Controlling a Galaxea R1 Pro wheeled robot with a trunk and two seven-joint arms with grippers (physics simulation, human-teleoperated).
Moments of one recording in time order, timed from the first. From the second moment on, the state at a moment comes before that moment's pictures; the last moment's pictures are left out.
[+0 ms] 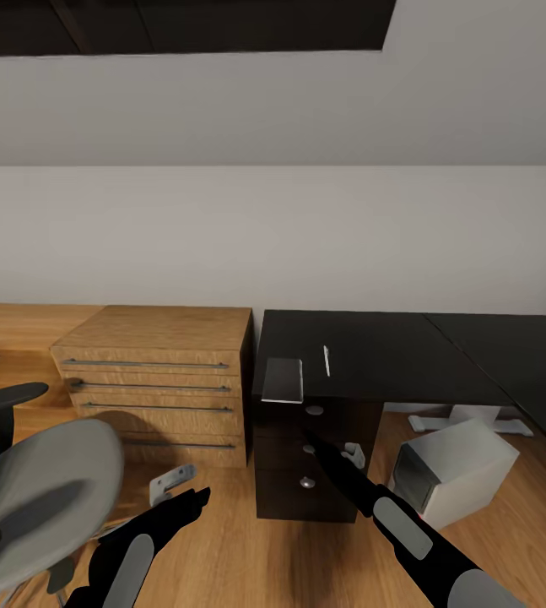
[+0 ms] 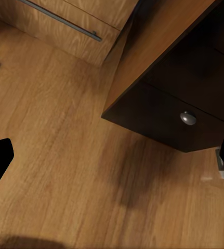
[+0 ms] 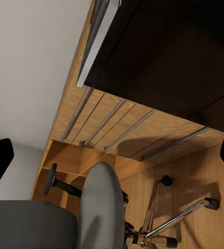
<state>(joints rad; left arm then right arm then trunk) -0.12 -0.05 -0.08 -1.49 0.58 0.66 0.39 -0.54 -0.12 0.56 -0.67 -1.44 0.12 0.48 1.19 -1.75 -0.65</state>
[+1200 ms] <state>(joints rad) -0.12 -0.05 -0.08 -1.44 0.58 0.66 0.39 -0.54 -0.12 0.56 -0.67 -1.44 0.12 0.48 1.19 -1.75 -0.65</state>
